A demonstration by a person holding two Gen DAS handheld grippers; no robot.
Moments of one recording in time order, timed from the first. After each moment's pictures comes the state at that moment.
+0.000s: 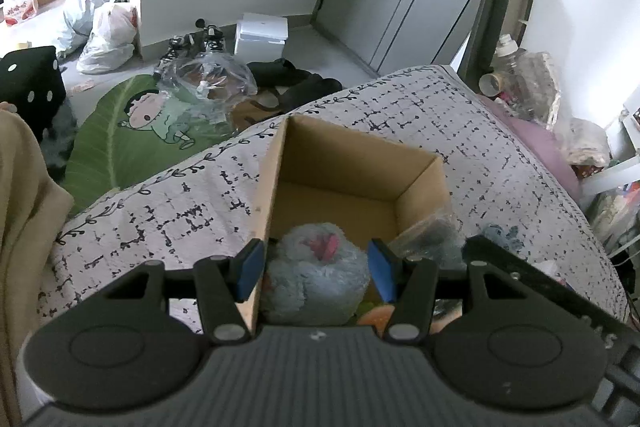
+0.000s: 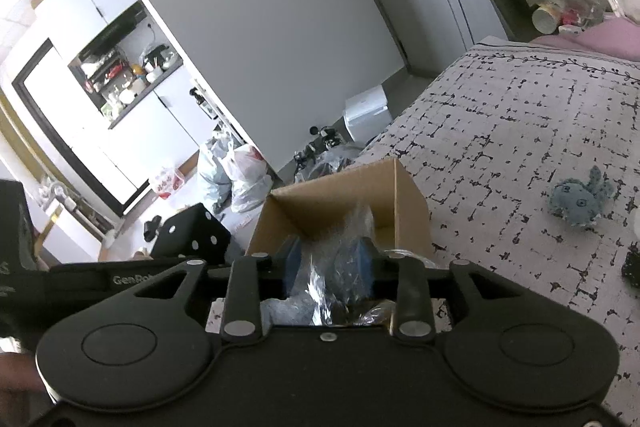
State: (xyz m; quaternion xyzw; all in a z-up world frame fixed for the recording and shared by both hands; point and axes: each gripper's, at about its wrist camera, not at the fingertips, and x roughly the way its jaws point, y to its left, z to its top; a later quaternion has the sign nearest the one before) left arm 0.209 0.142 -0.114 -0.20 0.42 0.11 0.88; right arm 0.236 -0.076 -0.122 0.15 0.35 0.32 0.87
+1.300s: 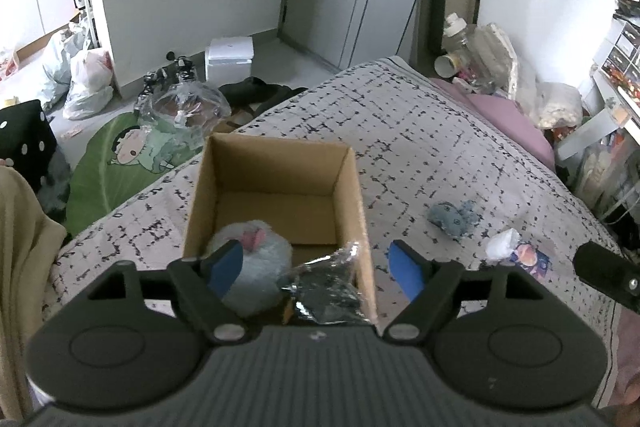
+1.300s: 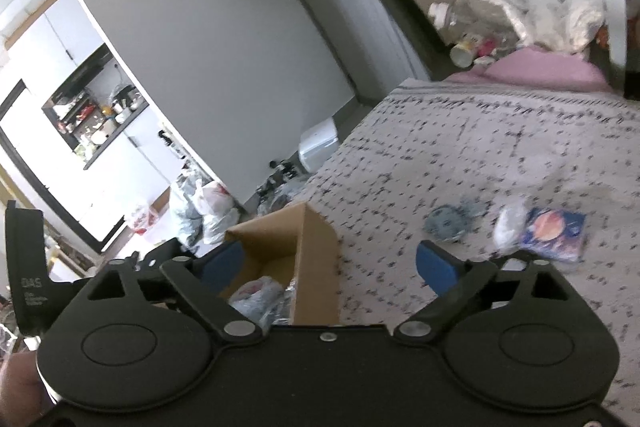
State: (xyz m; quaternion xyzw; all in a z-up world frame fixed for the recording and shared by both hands) left arm 0.205 0.059 -0.072 -0.13 0.42 0.08 0.89; right arm 0.210 -0.197 -0.071 0.17 0.34 0.25 0.89
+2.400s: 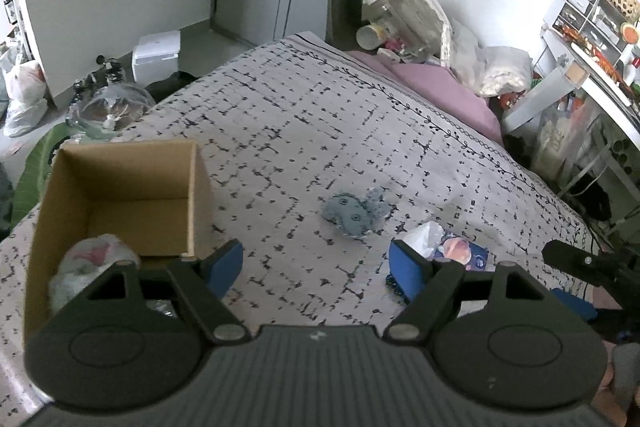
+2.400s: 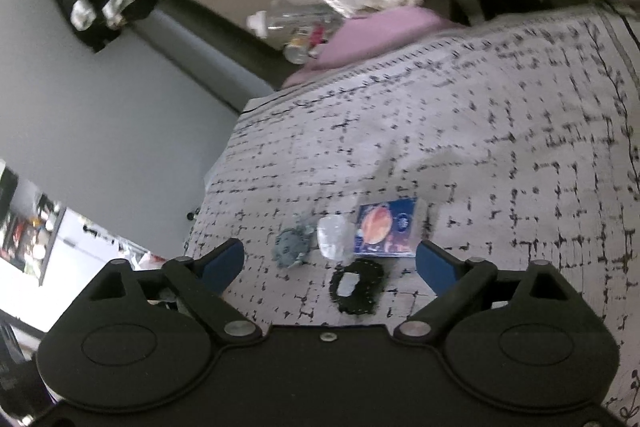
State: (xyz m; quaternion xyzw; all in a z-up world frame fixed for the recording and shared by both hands) left arm 0.267 -0.044 -0.096 -0.11 0.44 0.01 0.89; right arm 0.261 -0.334 -0.136 0.32 0.39 0.09 0.86
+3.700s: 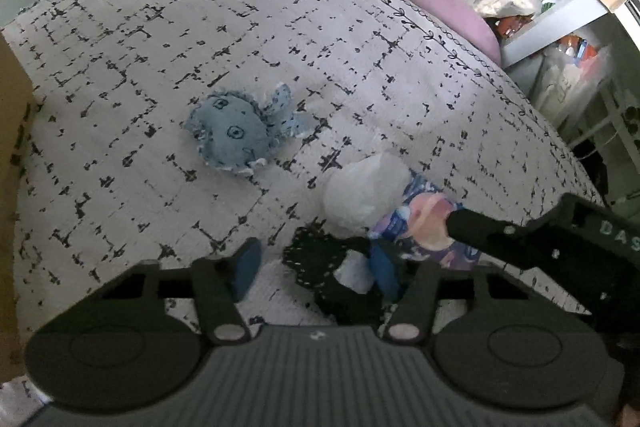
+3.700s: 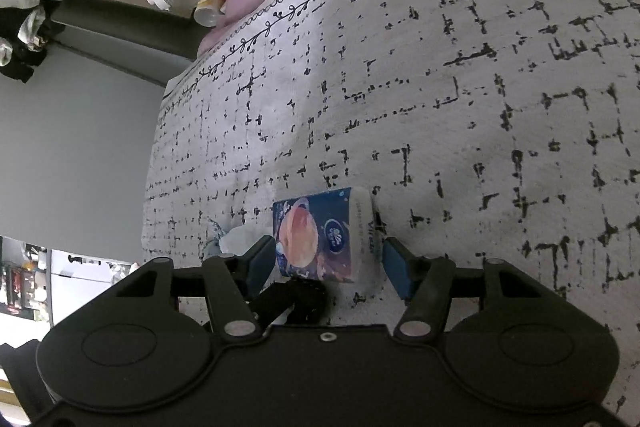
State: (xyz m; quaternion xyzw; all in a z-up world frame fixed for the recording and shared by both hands) left arm 0.339 -0.136 -0.221 -0.16 0.52 -0.03 0.84; right arm 0.331 -0.343 -0.232 0.39 0.48 0.05 0.79
